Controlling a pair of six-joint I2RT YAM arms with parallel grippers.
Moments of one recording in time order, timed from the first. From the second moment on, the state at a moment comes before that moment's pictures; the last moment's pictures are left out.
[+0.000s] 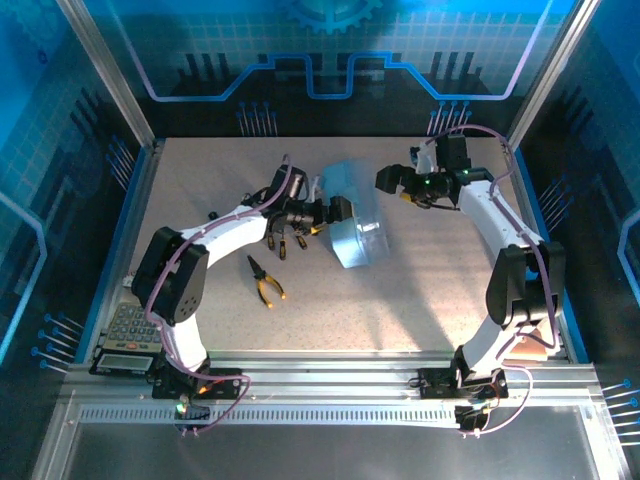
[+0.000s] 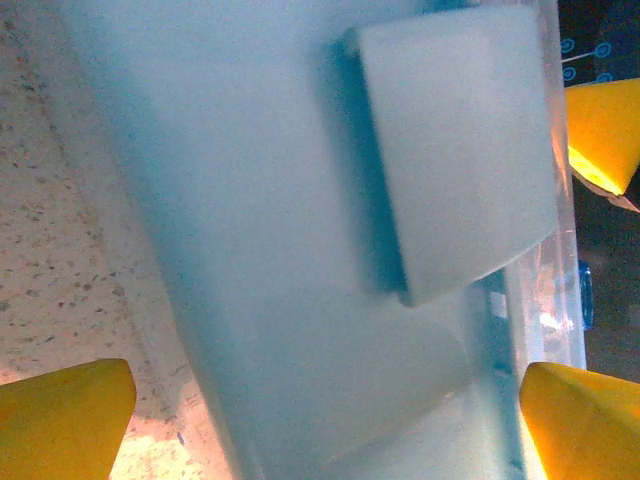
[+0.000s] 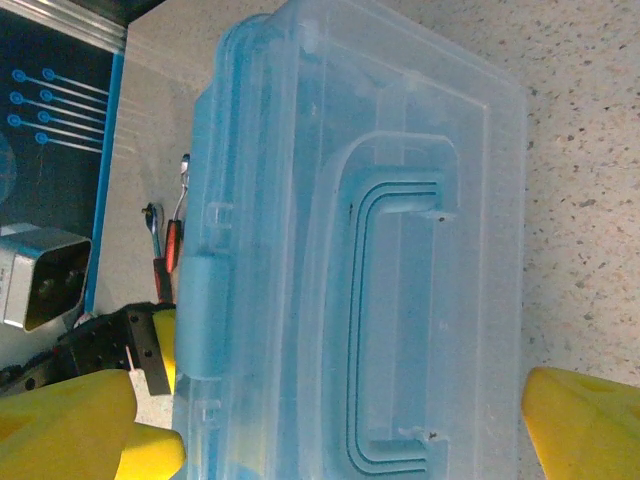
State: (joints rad) left arm -0.46 1.81 1.24 -0.16 0.55 -0.73; right arm 0.11 1.69 1.40 -0.59 -0.61 0.38
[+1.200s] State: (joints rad) left arm -0.42 1.90 1.58 -0.47 0.56 -0.73; right arm 0.22 1.91 1.59 -0.64 -0.48 0.38
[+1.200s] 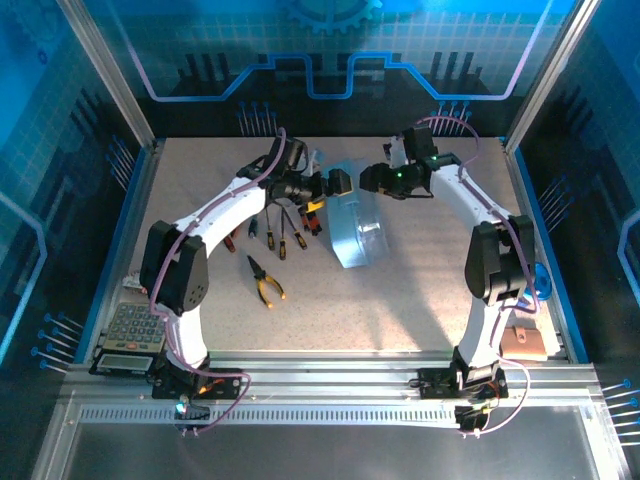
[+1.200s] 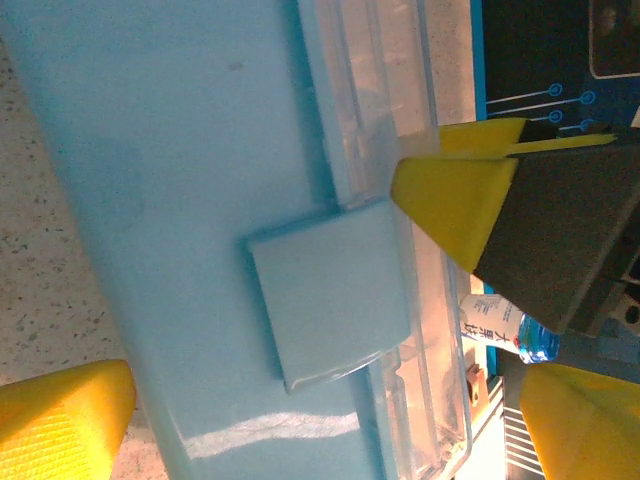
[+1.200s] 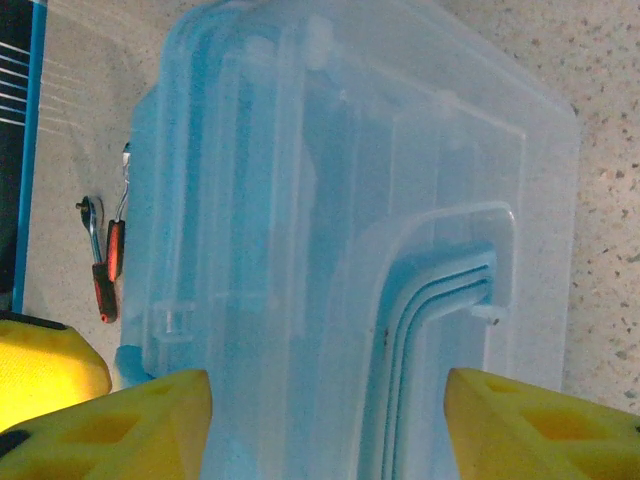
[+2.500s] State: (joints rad) left arm -0.43 1.98 1.69 -0.41 0.64 -0.83; right arm 0.27 1.83 1.46 -0.45 -0.38 0.49
